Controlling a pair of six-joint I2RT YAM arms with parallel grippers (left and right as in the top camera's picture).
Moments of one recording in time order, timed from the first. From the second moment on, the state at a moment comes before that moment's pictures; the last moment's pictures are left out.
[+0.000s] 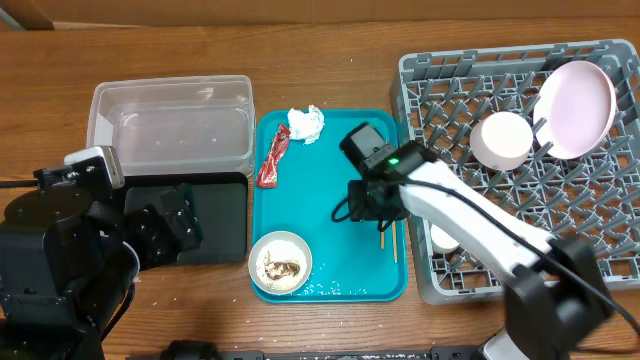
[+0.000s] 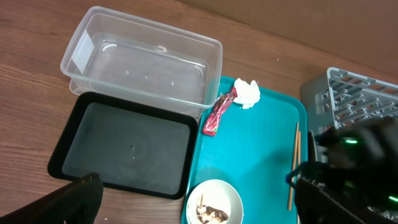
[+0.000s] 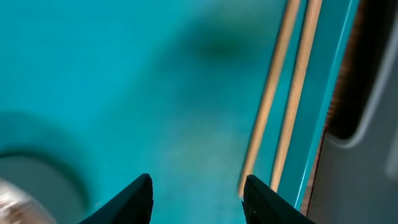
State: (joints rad) left arm -0.09 0.97 1.69 -1.44 -0.04 -0.39; right arm 0.63 1.77 1.27 -0.96 -0.03 0.59
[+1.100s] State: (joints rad) left arm -0.09 0.97 1.69 -1.44 -0.04 -0.39; right arm 0.55 1.95 1.27 -0.91 -0.01 0.54
